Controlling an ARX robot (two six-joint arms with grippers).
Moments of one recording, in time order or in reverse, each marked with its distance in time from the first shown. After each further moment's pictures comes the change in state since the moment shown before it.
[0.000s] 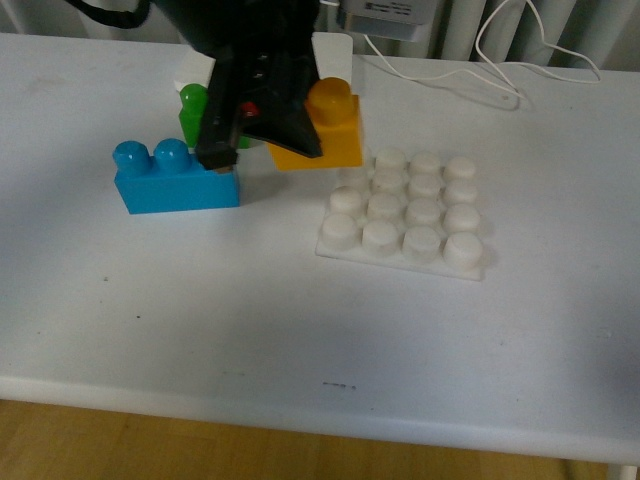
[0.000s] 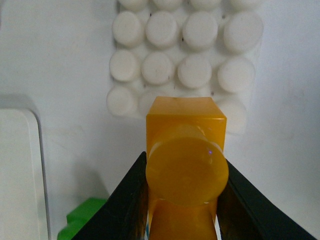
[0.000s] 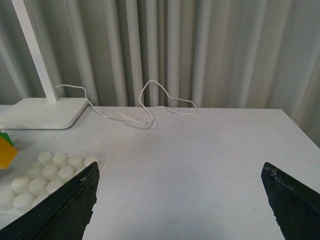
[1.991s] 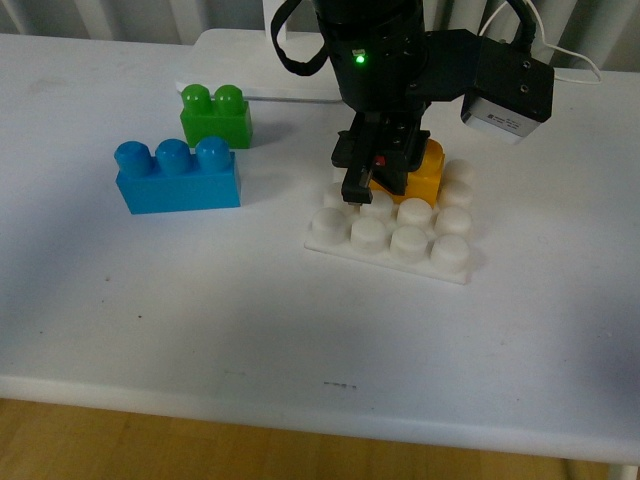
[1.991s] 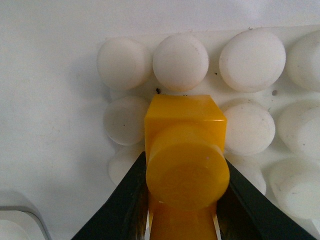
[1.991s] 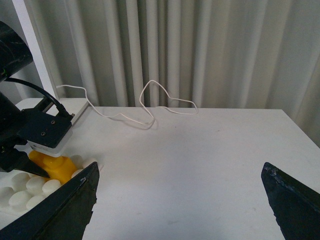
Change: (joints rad) left arm -0.136 0.388 0.413 -0.141 -0.147 0.099; right arm 0.000 0.000 0.000 0.000 0.000 0.000
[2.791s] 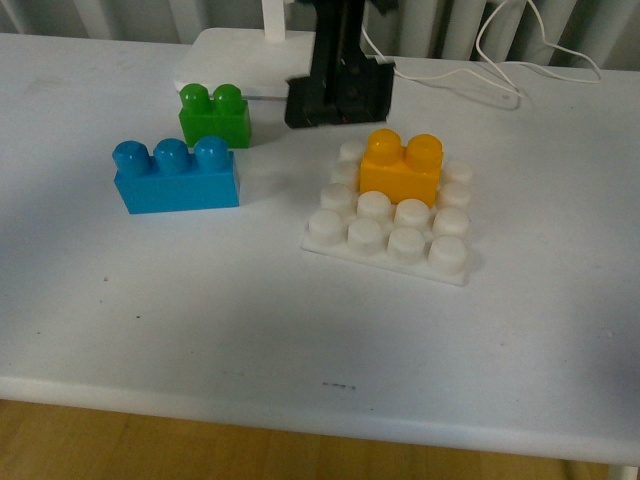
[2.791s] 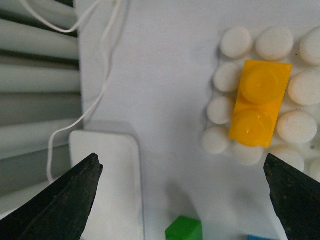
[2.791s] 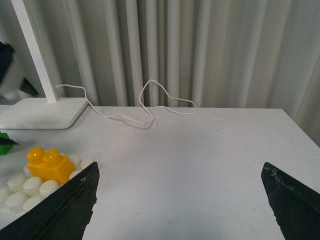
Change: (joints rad) left arm 0.048 -0.387 -0.386 0.395 -0.006 -0.082; right arm 0.000 0.000 0.000 0.000 0.000 0.000
